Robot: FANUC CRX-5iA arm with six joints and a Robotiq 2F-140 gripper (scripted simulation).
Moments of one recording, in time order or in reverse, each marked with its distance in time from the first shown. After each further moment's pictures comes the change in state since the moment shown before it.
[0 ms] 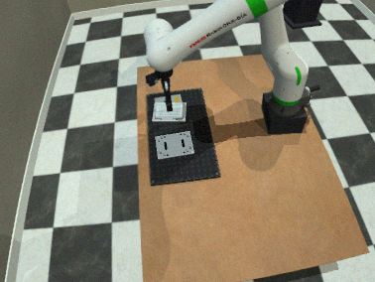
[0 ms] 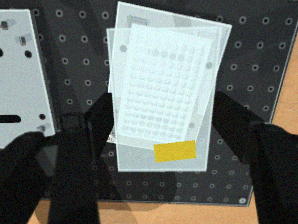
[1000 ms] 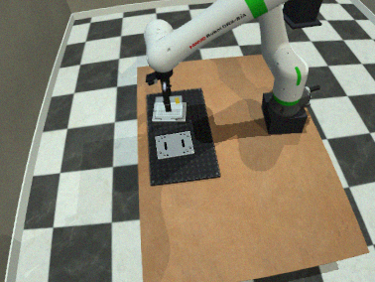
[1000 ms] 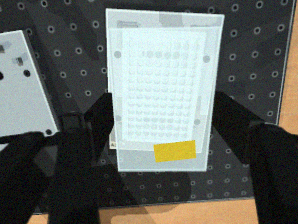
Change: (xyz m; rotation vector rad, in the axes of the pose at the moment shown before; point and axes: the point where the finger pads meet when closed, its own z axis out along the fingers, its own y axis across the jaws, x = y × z) arm 0.000 0.000 0.003 0.000 0.000 0.138
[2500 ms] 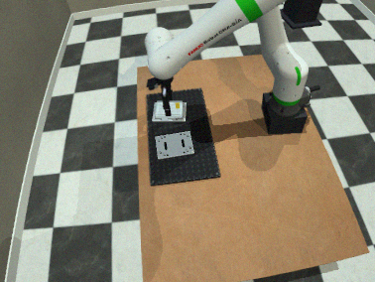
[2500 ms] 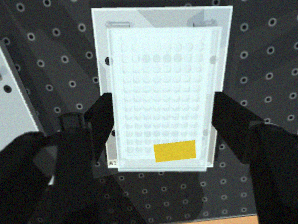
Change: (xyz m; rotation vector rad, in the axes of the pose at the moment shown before) arm 0.001 0.000 0.033 0.000 0.000 0.061
